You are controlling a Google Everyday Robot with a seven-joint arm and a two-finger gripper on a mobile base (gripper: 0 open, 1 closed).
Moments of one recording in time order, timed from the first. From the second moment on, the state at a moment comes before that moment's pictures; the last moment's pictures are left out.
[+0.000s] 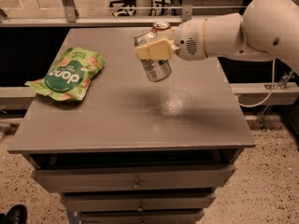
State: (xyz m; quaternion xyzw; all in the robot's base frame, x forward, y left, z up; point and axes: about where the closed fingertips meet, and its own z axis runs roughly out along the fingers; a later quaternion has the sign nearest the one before) arm 0.595 -0.015 0.969 -0.39 0.71 0.33 0.48
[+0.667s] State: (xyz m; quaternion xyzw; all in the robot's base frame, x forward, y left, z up) arm 0.589 -0.006 0.976 -0.41 0.70 0.32 0.49
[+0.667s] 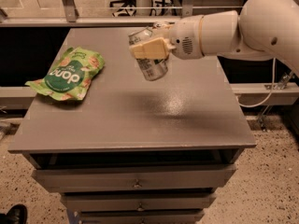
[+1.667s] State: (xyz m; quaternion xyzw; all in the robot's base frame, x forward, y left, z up) arm 0.572 -0.006 0.960 -0.39 0.59 0.36 0.61
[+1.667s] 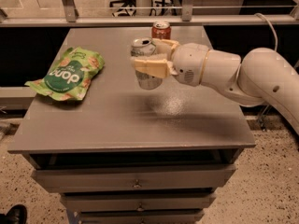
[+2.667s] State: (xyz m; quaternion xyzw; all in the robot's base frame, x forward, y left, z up) arm 0.568 -0.016 0.916 -0.40 0.57 0.37 0.62
